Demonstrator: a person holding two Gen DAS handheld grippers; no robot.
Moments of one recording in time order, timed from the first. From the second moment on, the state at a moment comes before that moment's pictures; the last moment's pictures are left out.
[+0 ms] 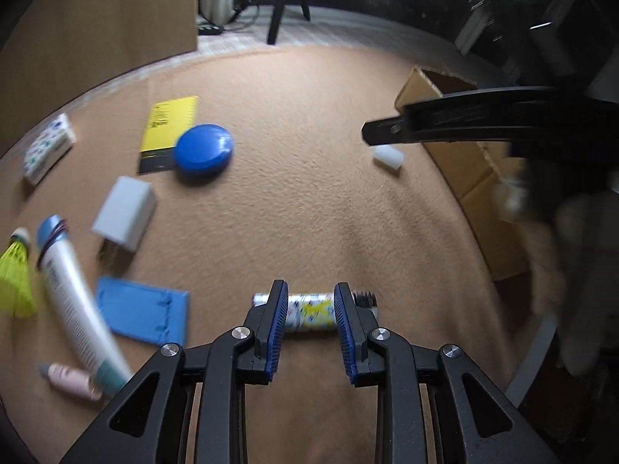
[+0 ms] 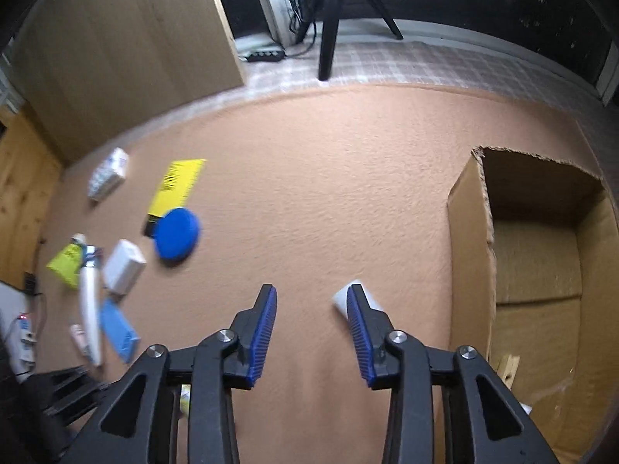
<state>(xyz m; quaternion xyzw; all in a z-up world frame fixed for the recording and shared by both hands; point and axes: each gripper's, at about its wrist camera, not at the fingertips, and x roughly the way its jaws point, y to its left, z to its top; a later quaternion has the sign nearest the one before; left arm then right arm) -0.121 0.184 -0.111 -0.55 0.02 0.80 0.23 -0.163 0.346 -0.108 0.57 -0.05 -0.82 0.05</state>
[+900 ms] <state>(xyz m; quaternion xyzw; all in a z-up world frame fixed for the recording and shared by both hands) -0.140 0.166 -0.142 -0.60 -0.08 0.76 0.24 -0.174 0.357 -0.113 0.62 -0.01 -0.78 0.04</state>
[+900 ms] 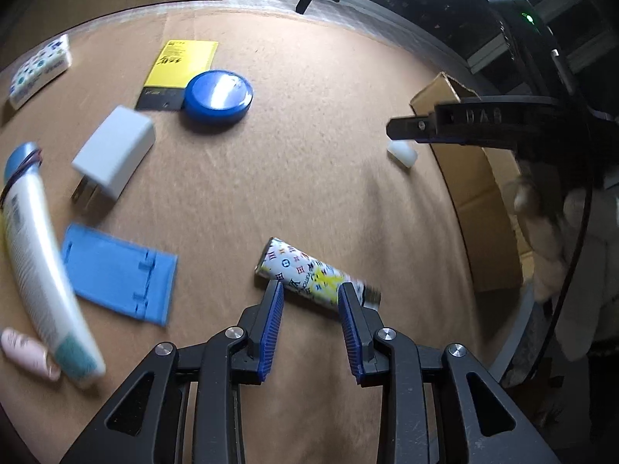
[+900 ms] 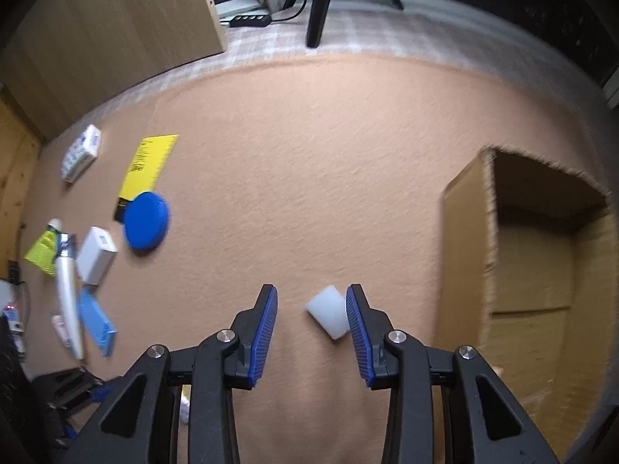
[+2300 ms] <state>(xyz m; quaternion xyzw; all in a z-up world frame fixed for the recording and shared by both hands) -0.129 0.197 -0.134 -0.59 -0.05 0.79 0.17 -0.134 0.375 -0.100 0.59 0.00 -0.80 0.08</state>
